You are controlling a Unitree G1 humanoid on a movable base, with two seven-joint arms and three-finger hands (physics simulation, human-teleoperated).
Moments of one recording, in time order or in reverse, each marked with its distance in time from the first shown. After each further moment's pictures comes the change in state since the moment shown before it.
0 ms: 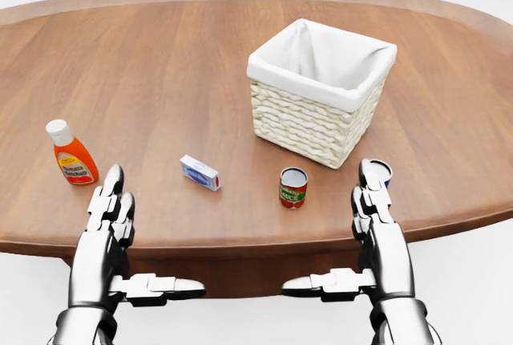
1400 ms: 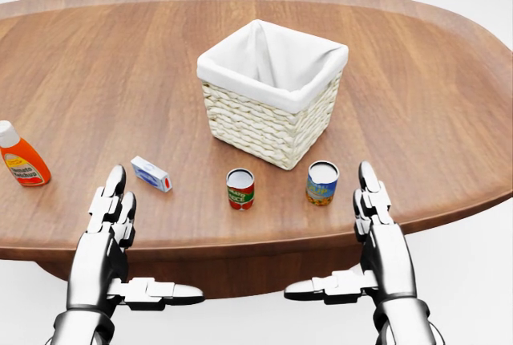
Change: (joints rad) left arm 0.009 0.009 0.008 0.011 0.014 -0.041 -0.044; right arm -0.003 -0.011 -0.012 0.018 -0.038 -0.005 0.023
